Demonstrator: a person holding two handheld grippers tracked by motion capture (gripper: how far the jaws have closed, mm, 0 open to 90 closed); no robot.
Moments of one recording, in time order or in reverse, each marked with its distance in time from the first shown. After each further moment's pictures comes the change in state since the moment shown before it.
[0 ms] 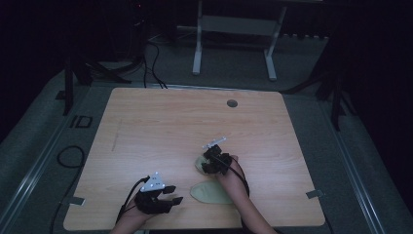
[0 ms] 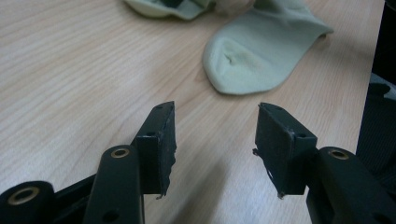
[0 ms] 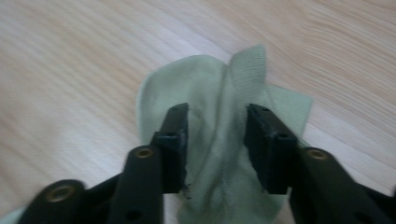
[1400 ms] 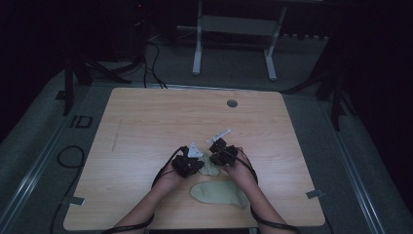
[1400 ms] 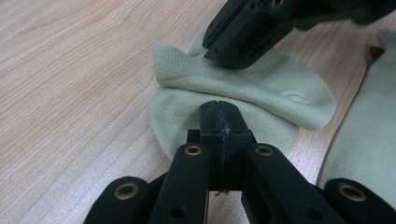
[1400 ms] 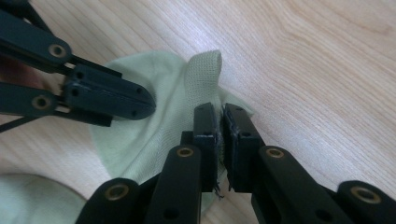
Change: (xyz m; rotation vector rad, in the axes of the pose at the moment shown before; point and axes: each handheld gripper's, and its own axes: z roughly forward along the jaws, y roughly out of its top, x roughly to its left) left arm 0.030 0.091 0.103 0.135 0.137 0.130; right arm -0.031 0.010 -0.003 0.042 0.051 -0.108
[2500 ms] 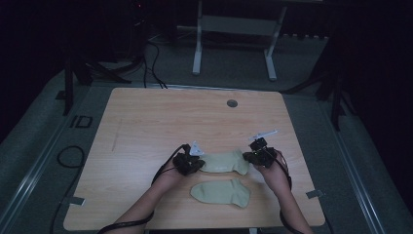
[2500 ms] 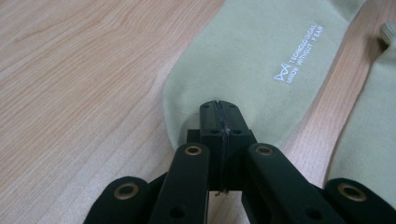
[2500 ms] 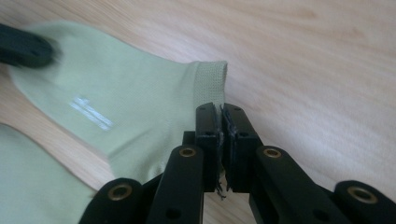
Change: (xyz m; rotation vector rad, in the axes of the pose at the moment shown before) left arm 0.004 0.008 0.003 0.032 -0.009 0.038; right arm -0.075 -0.072 -0.056 -0.085 -0.041 0.219
